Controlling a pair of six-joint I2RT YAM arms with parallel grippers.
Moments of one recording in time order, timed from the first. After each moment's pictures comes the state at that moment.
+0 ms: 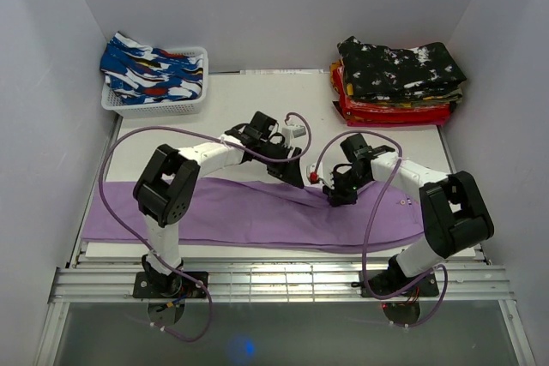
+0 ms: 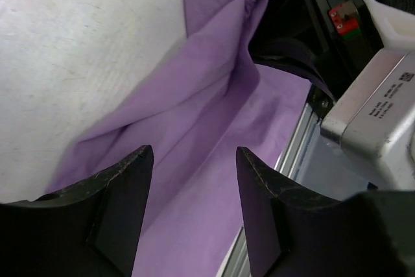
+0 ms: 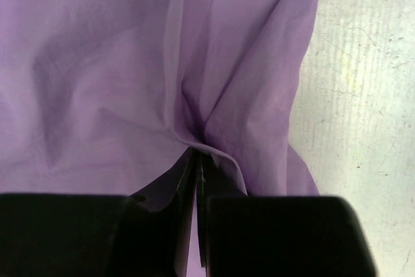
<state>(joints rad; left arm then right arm) -0.61 1.91 1.30 -0.31 0.78 -0.12 0.42 1.54 0.87 -0.69 -0.56 -1.08</state>
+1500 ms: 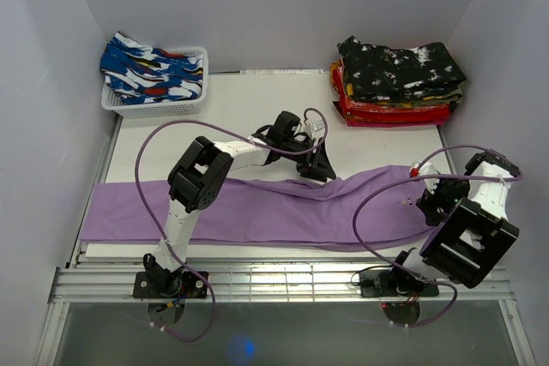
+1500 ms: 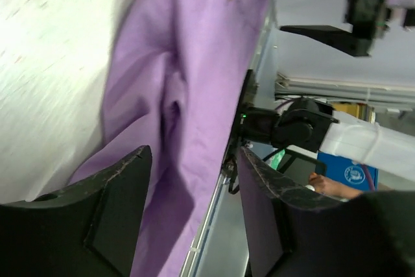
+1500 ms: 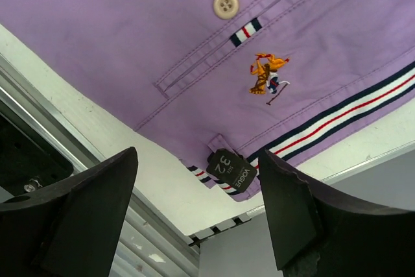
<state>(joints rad) -0.71 2.20 1.47 0.13 0.96 -0.77 -0.64 1.36 0.95 -1.20 -0.38 -1.67</state>
